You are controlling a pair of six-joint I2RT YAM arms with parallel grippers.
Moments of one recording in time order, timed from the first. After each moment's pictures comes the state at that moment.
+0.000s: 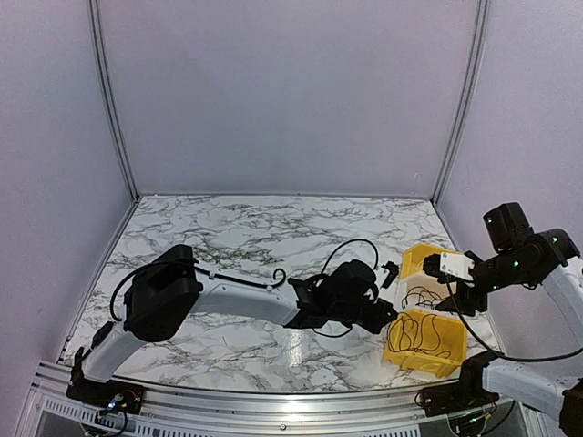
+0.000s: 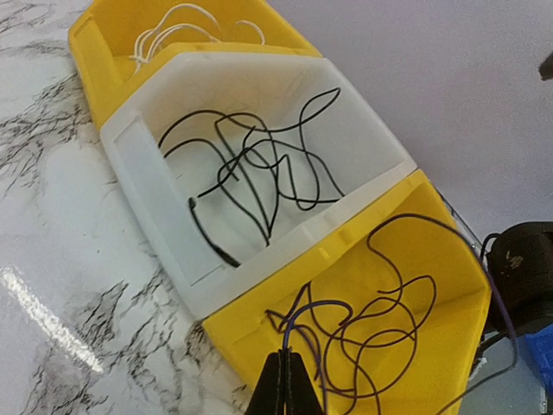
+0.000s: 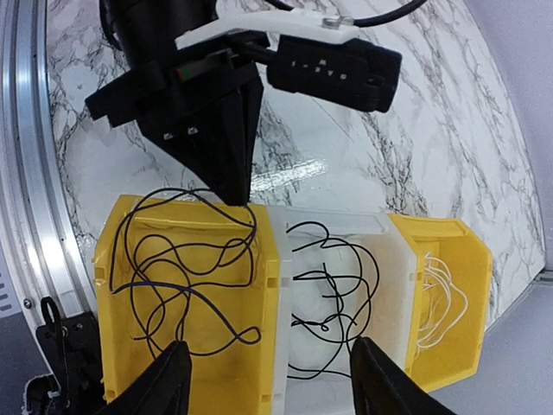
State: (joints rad) left arm -1.25 2.40 1.80 0.12 0.14 -0.54; right arm 0.21 0.81 0.96 -1.26 -0.33 -1.03
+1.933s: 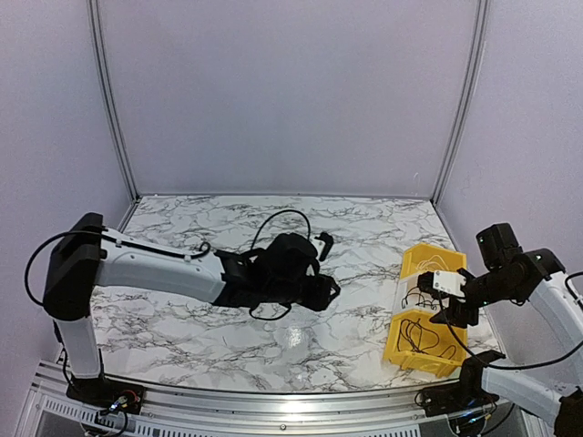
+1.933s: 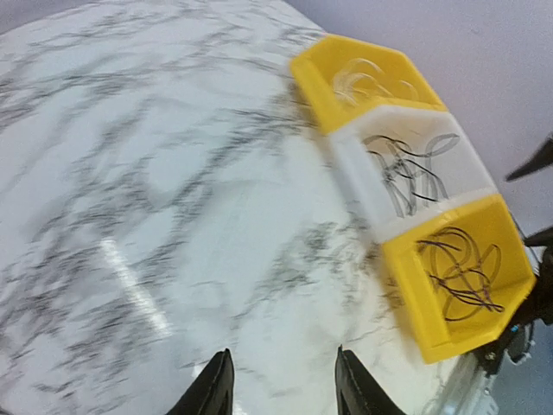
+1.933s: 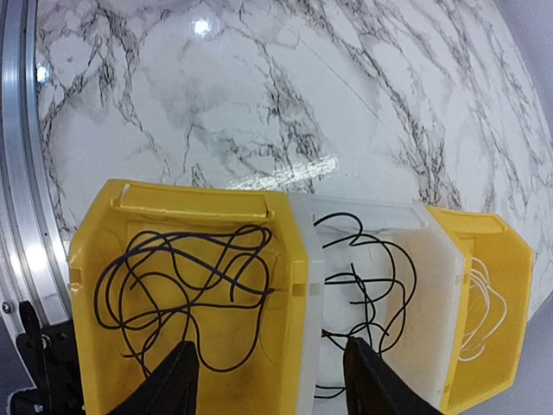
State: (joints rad) left arm -1.18 1.95 1.35 0.00 -0.10 -0.53; right arm 0.15 0.76 0.76 -1.14 -0.36 -1.08
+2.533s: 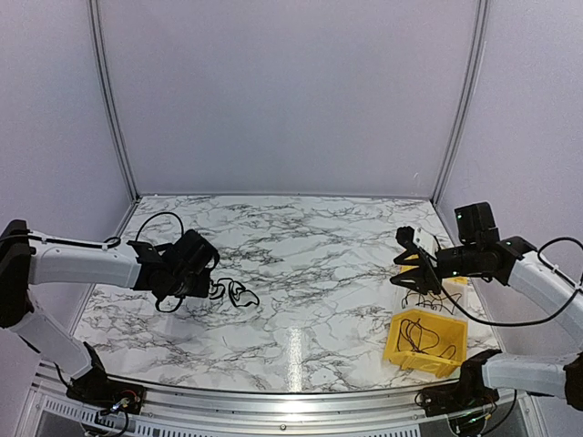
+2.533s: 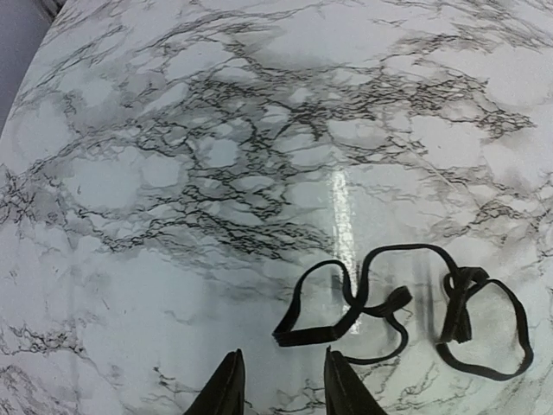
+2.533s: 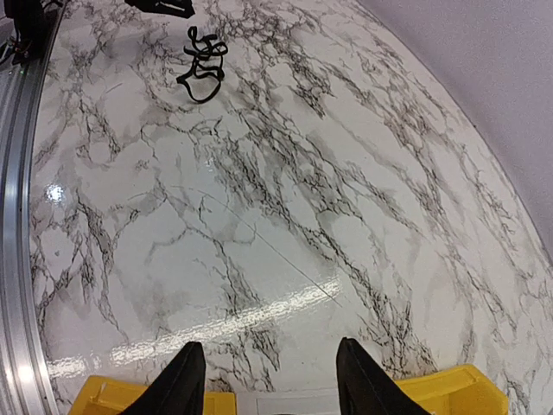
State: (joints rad) left arm -0.83 1.51 0.84 -0.39 -0.51 -0.60; right arm 0.26 0.98 0.77 -0.63 -0.63 -0.77
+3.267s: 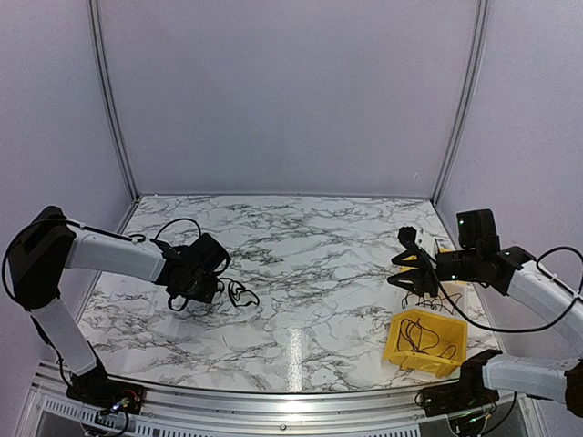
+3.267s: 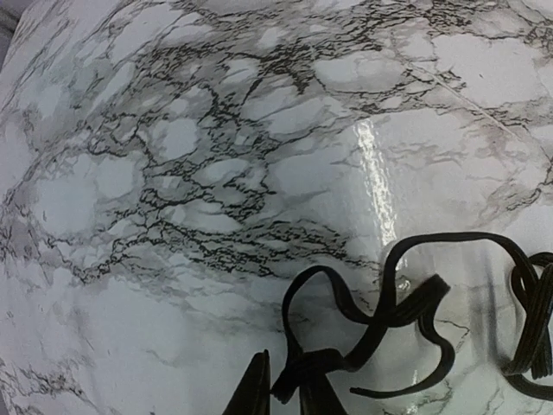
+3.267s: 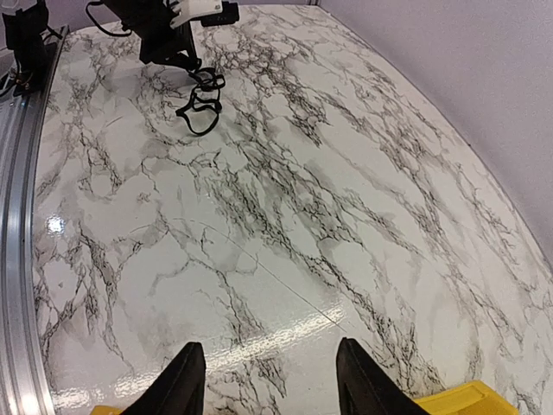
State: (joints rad) left arm -0.76 1.69 0.89 -0.39 -0.46 -0.43; right arm 0.27 0.93 0.68 -0.46 -0.69 -0.66
